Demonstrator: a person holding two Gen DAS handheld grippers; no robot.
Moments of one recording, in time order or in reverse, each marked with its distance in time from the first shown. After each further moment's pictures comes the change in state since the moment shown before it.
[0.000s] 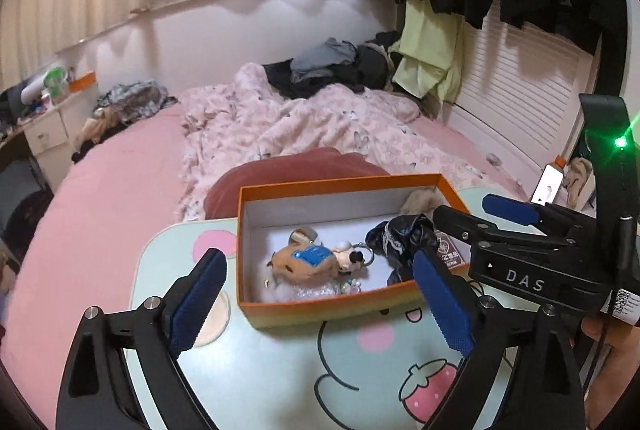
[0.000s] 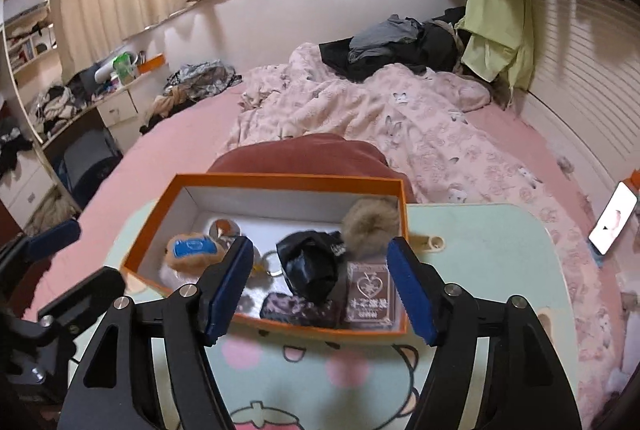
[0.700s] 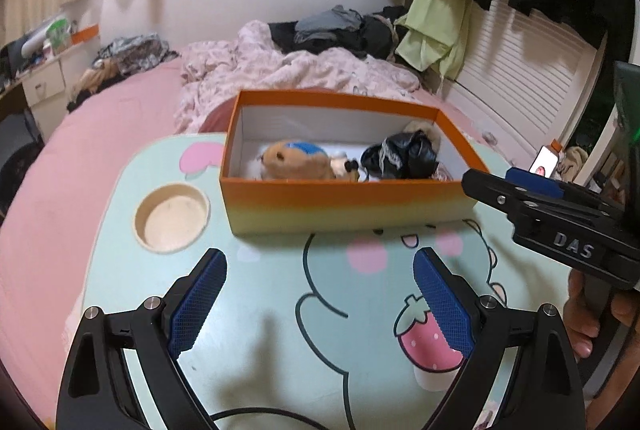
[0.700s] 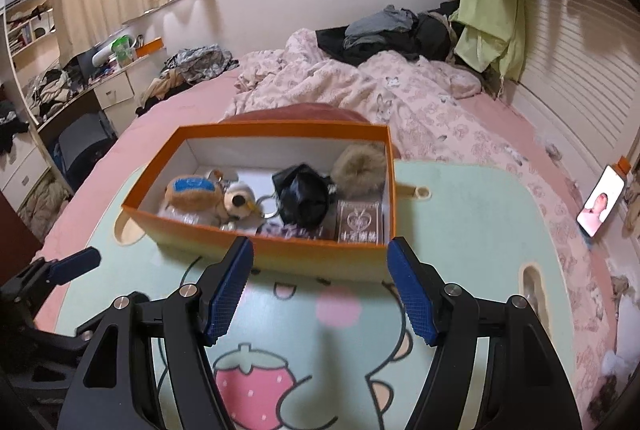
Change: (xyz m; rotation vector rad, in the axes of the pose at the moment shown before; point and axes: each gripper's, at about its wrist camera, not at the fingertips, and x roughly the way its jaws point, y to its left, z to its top) left arm 0.014 0.000 -0.067 -0.081 0.116 -0.035; right arm -0.019 0.001 -0.045 -0.014 0.034 -0.020
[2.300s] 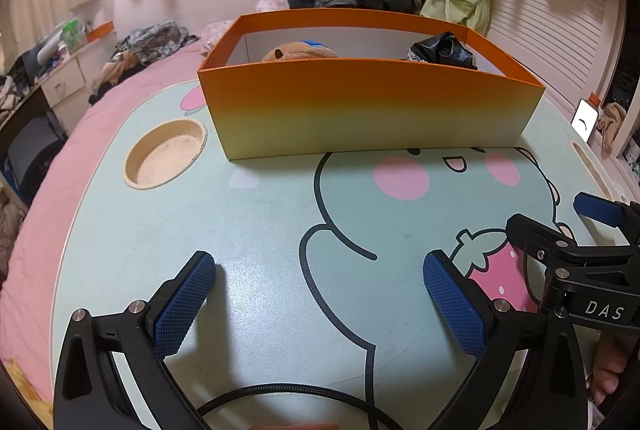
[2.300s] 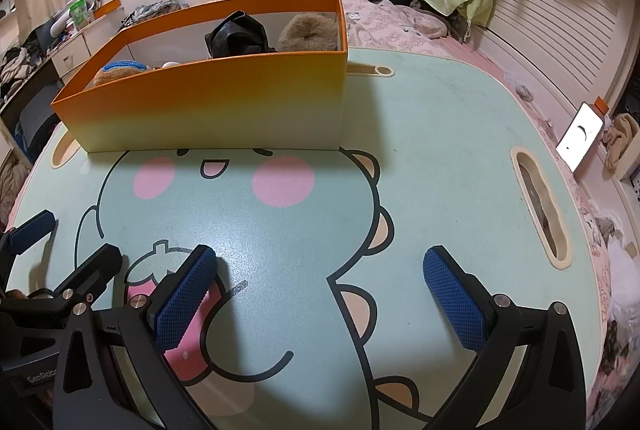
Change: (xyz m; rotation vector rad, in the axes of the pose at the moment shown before) left arm 0.041 -0.006 -0.047 0.056 0.059 0.150; right arm 0.030 -0.013 -0.072 0.036 0.157 -0.155
